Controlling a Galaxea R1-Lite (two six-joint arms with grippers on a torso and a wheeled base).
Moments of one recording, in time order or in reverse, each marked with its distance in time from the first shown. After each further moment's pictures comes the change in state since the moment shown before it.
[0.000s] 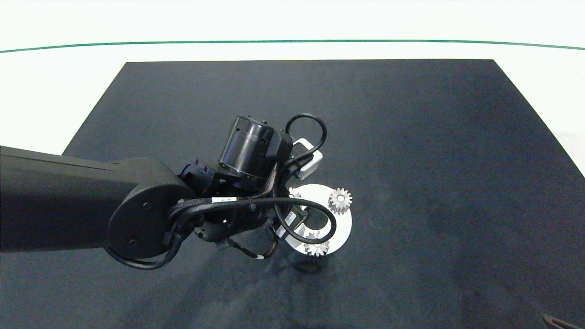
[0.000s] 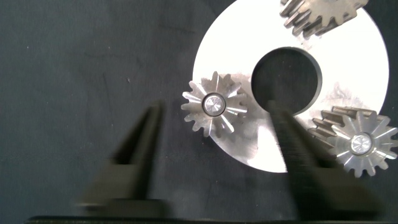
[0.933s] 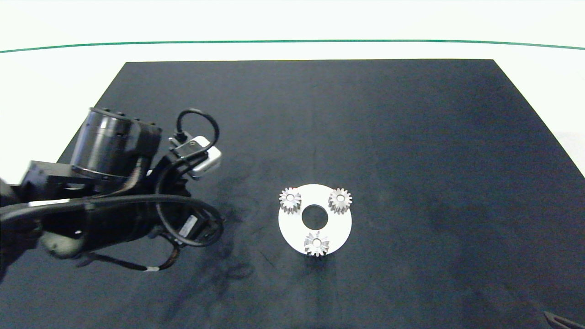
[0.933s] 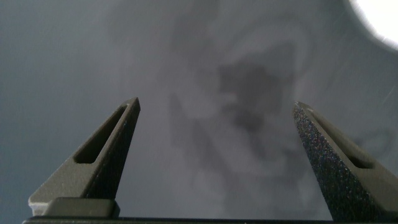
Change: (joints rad) left arm 0.268 -0.325 0.278 0.070 -0.012 0.077; right arm -0.002 -0.004 -0.006 -0.002 -0.002 -0.001
